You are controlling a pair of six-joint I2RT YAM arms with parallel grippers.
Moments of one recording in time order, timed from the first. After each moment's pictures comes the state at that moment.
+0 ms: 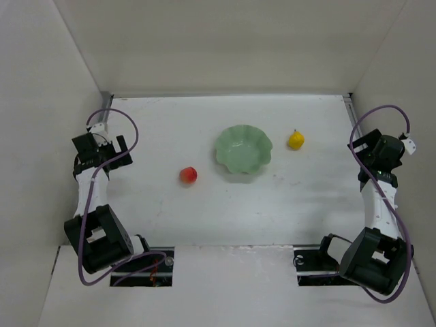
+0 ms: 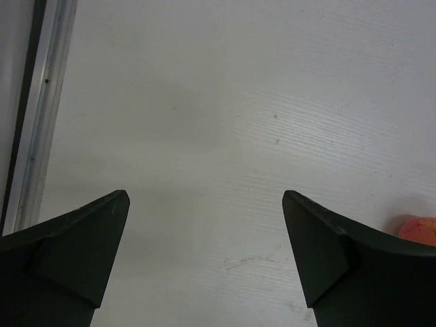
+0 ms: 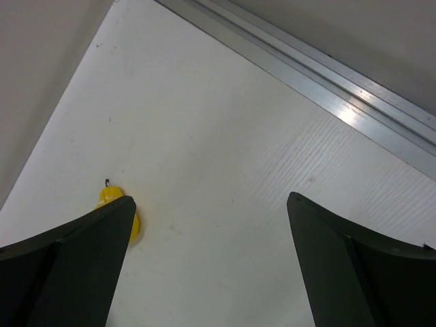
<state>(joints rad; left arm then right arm) 0.43 1.29 0.87 -0.31 0.24 0.04 -0.45 1.10 0.76 -0.15 0.09 0.61</state>
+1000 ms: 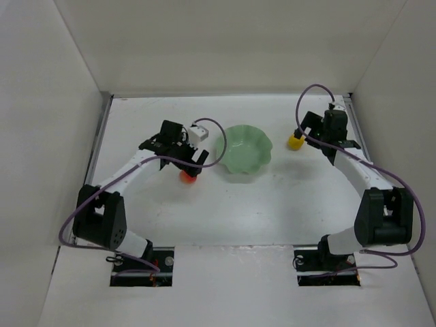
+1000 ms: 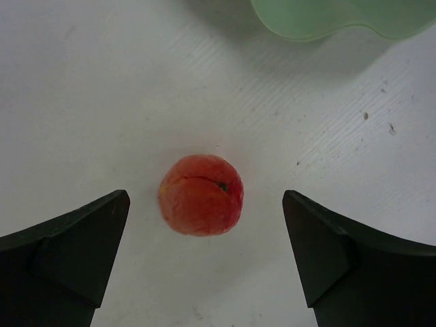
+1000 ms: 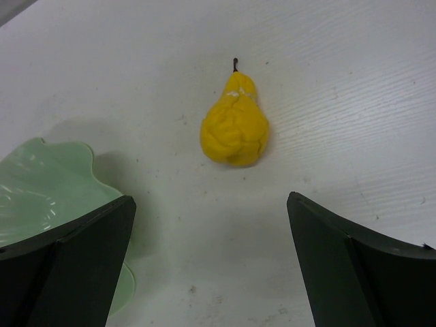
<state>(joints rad) -0.35 1.45 1.04 -0.49 0.26 0.28 0.02 1.45 1.00 -0.16 0.02 0.45</state>
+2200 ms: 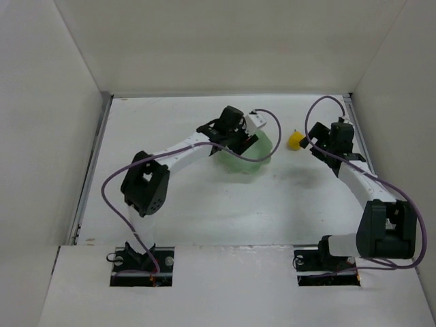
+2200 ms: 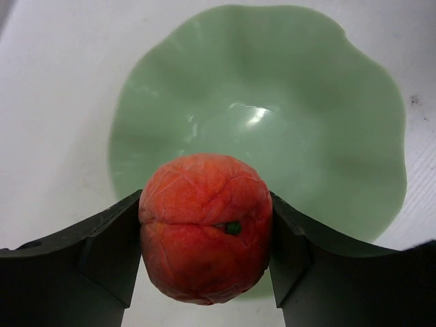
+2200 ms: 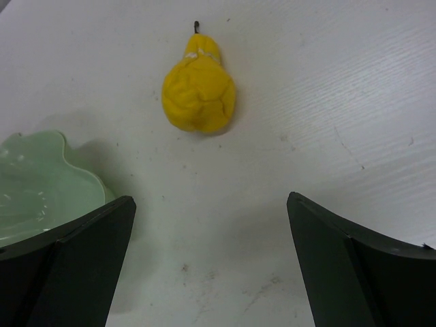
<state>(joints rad) -0.68 1.86 1.51 -0.31 0.06 0.33 -0.03 1.35 0.86 -0.14 0.00 0.55</state>
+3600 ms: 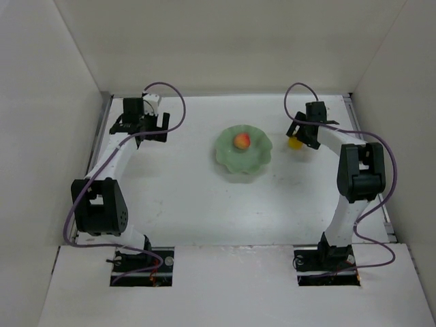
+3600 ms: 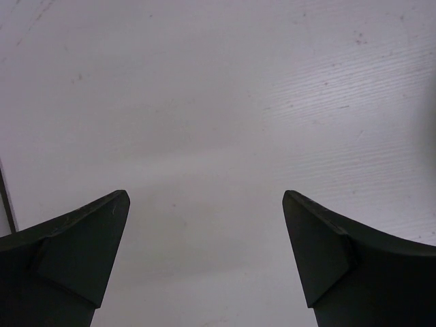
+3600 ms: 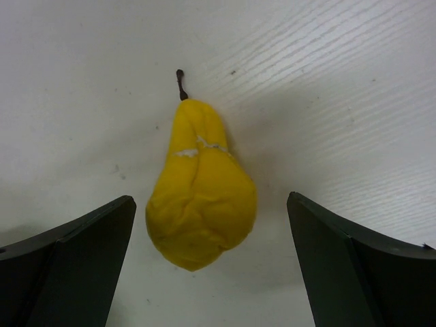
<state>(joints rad) -0.06 1.58 1.26 -0.39 0.05 0.17 0.05 1.92 1.34 -0.30 0.13 0.52</state>
